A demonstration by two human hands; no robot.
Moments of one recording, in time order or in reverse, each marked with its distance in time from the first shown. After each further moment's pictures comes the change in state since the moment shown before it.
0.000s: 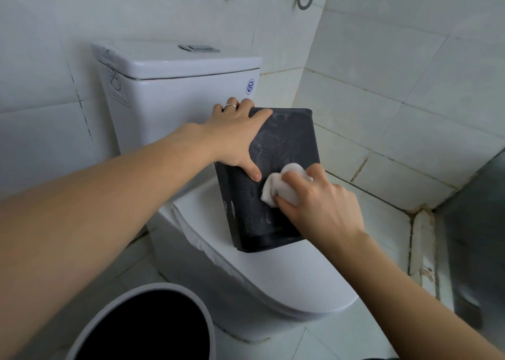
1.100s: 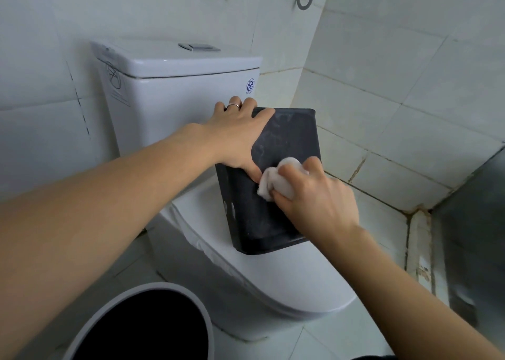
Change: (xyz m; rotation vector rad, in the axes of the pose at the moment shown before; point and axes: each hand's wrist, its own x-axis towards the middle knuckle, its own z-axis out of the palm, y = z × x) left_hand -0.002 0.005 0.000 0.045 0.041 0.023; right_hand 0.011 -0.010 -0.008 -0.045 -0.037 0.044
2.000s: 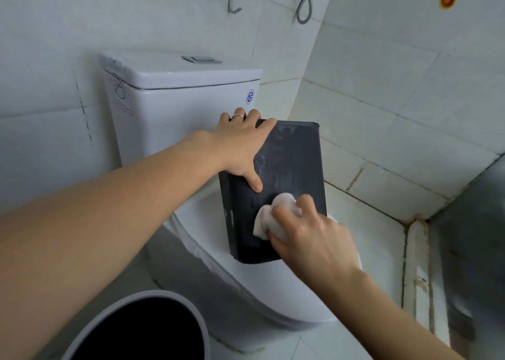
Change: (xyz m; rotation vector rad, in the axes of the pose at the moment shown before) left_hand 0.001 0.006 -0.010 0.003 -0.030 0.014; right_hand -0.041 -0.003 -0.008 0.052 0.037 -0.165
